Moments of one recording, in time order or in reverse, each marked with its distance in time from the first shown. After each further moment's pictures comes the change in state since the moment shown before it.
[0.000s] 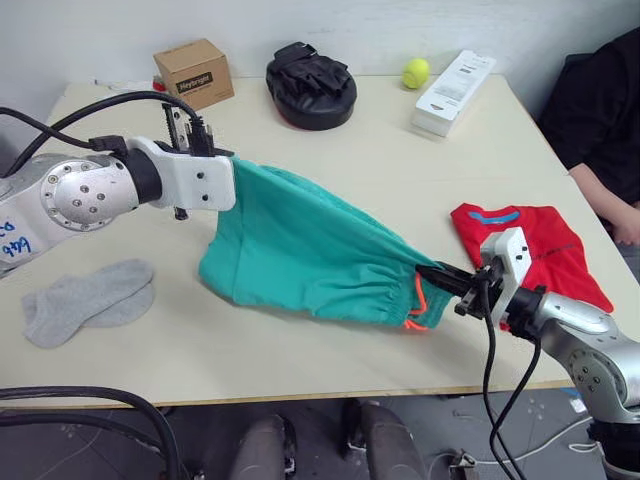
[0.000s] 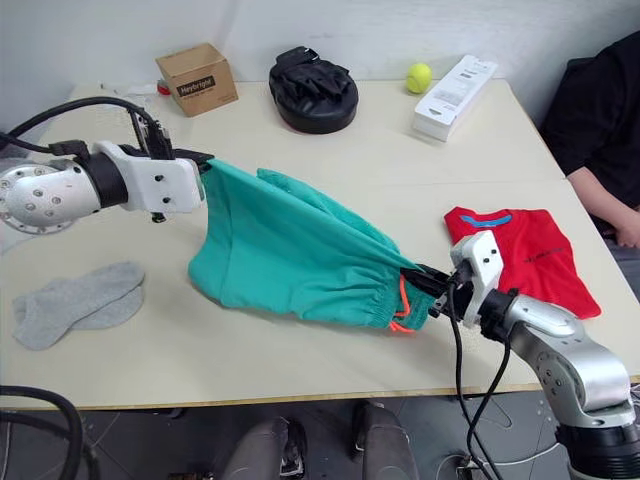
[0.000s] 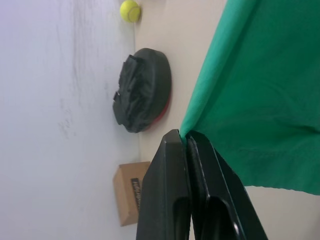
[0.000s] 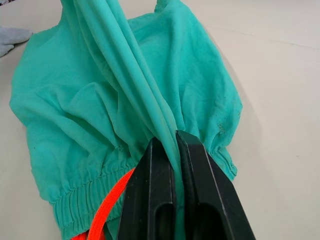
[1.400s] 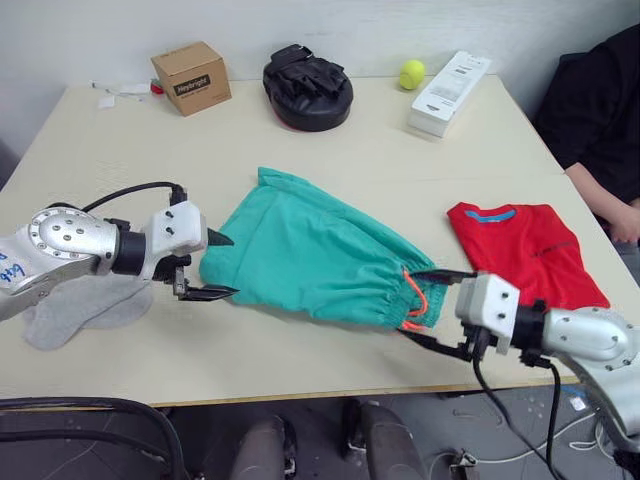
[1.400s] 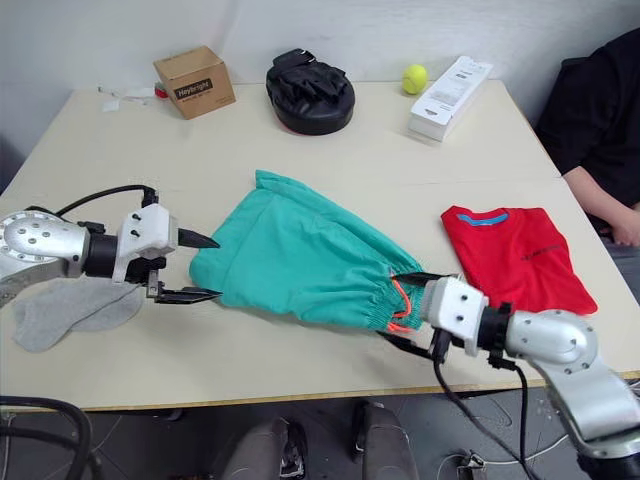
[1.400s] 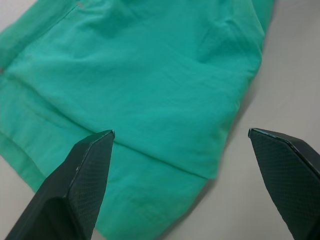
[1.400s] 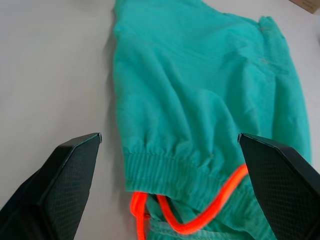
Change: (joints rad) left arm 0.099 -0.002 -0.305 0.100 -0.831 -0.130 -0.605; right arm 0.126 -0.134 0.107 -0.171 -0.398 -0.407 0.259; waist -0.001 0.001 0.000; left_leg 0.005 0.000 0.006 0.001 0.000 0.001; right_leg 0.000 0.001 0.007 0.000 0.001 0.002
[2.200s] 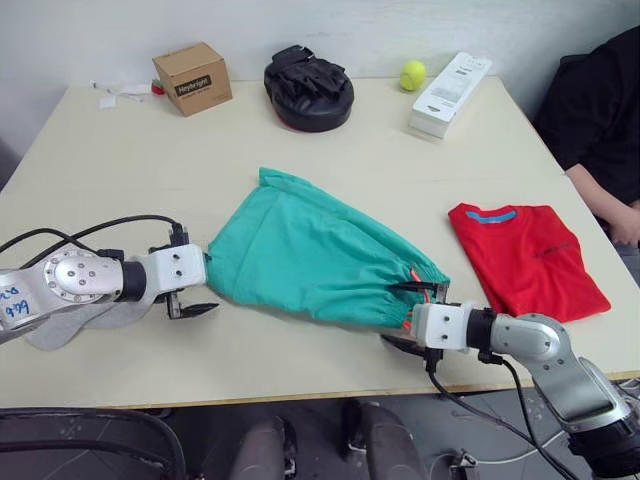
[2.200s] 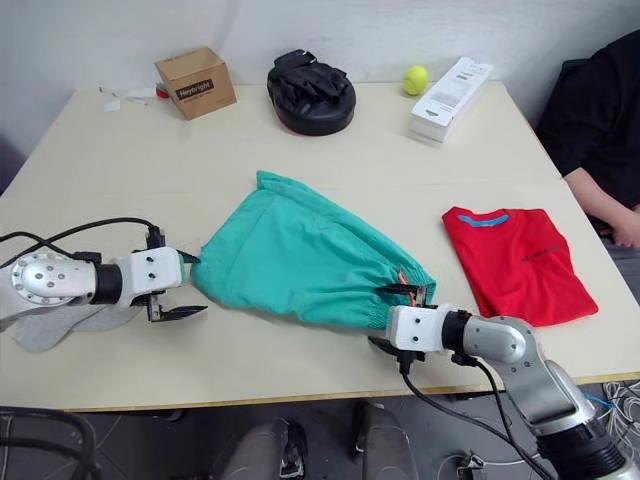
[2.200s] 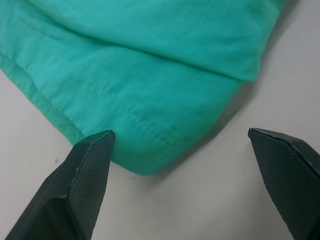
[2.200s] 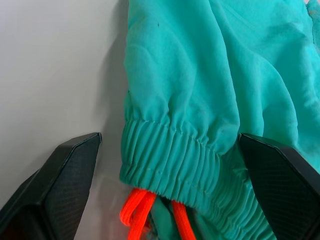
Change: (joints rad) left arm -0.013 0.001 -0.159 -0.023 0.432 -0.046 0.381; right arm -0.129 0.091 0.209 0.258 -0.348 -0.257 -0.050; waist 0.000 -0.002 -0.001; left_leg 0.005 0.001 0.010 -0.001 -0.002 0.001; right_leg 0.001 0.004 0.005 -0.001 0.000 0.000
